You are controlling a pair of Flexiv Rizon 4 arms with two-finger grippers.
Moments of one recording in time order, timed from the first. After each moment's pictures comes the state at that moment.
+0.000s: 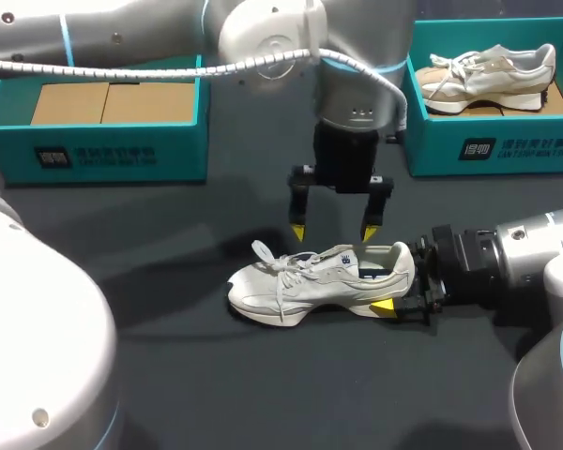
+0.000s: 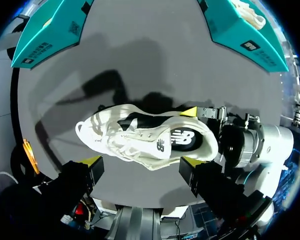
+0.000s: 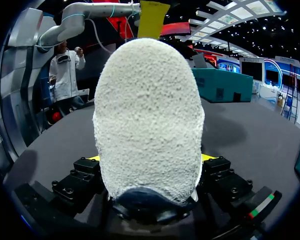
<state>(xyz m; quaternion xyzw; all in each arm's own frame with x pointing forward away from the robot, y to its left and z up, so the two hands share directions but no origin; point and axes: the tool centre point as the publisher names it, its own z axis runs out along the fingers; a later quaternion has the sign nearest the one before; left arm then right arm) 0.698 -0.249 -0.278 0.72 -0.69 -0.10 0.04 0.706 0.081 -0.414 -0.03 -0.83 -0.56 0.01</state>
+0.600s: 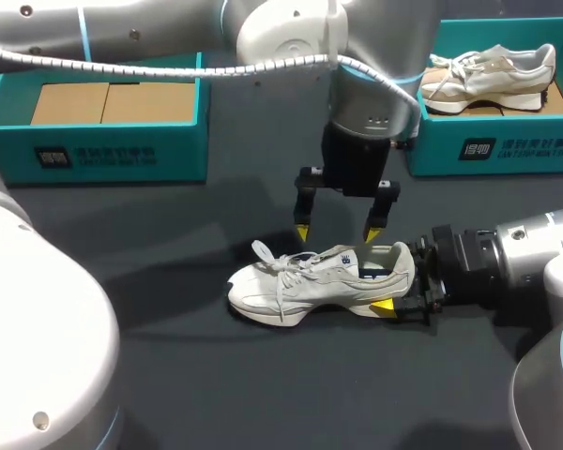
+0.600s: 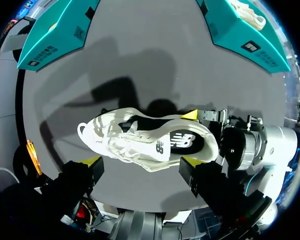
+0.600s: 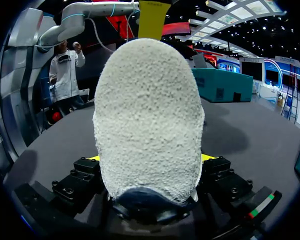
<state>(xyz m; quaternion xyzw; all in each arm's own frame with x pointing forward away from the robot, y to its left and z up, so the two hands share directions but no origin) 0.696 -0.253 -0.277 0.72 -0.69 -0.10 0.01 0.706 0.081 -0.414 -0.03 -0.83 -0.56 0.01</state>
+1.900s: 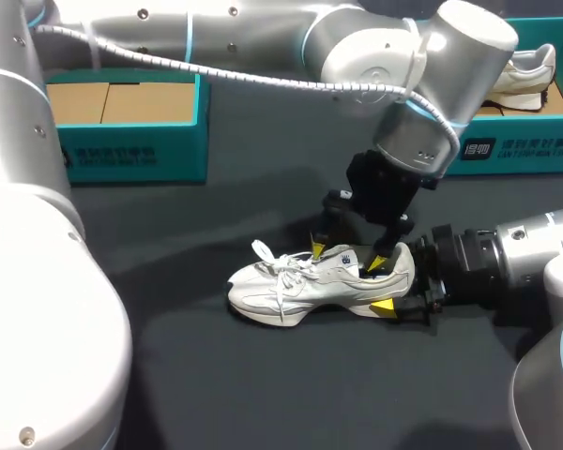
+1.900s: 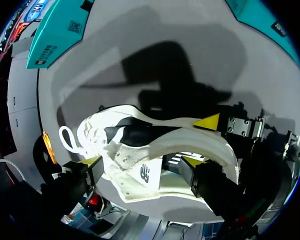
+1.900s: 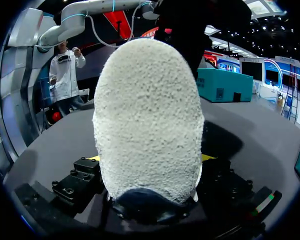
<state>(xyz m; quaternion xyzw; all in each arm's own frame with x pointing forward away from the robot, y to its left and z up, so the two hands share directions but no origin) 0.698 -0.267 -0.340 0.71 -0.66 -0.22 -0.05 0.706 0.081 -0.414 -0.03 -0.83 -0.56 0.01</state>
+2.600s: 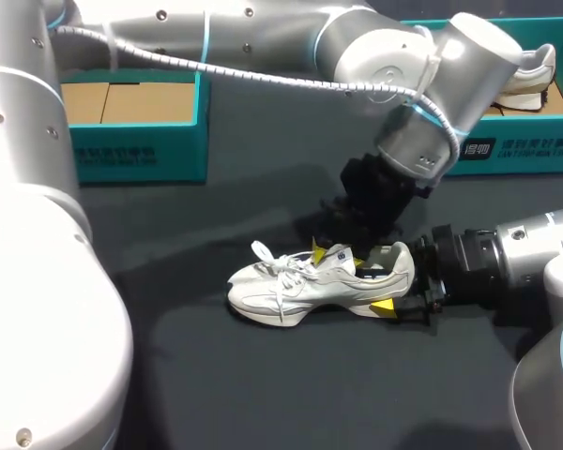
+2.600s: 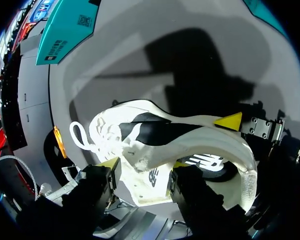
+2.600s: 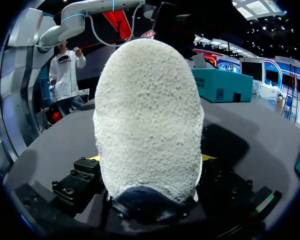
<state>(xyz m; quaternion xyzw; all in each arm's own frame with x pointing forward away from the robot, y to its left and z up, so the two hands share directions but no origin) 0.692 -0.248 -0.339 0.71 -0.65 -0.27 -0.08 0.706 0.081 -0.414 -0.03 -0.83 -0.56 0.01</state>
